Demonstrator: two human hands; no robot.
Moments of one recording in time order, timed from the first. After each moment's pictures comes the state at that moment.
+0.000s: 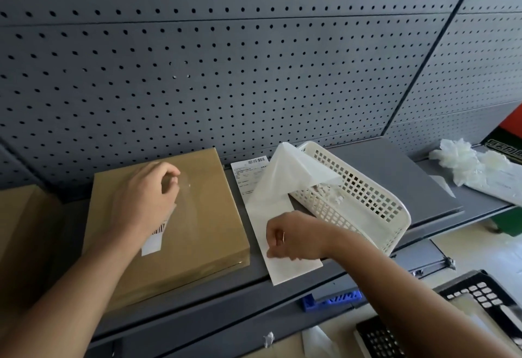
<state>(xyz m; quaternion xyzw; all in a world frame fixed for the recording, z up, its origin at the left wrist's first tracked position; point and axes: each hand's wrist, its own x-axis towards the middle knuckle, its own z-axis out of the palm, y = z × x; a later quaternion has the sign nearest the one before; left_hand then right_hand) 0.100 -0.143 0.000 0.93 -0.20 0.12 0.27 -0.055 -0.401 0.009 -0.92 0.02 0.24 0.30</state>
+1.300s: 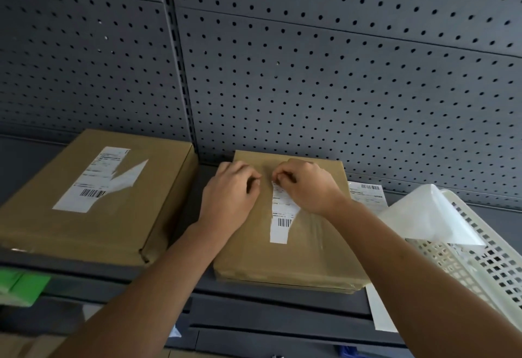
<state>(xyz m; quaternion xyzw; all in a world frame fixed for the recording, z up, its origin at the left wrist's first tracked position) 0.092 -0.060 -0.013 0.94 -0.12 0.16 0.28 0.104 -0.242 0.027 -0.96 -0.10 0.00 0.24</state>
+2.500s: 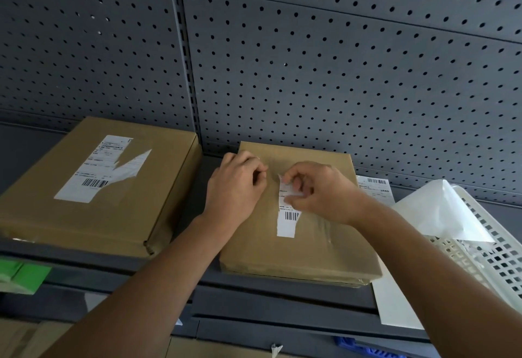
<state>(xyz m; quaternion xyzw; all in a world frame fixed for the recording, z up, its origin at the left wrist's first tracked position) 0.094 -0.058 -0.016 0.94 -0.12 0.16 0.29 0.079 -0.255 0.038 -0.93 -0.14 0.08 0.33</state>
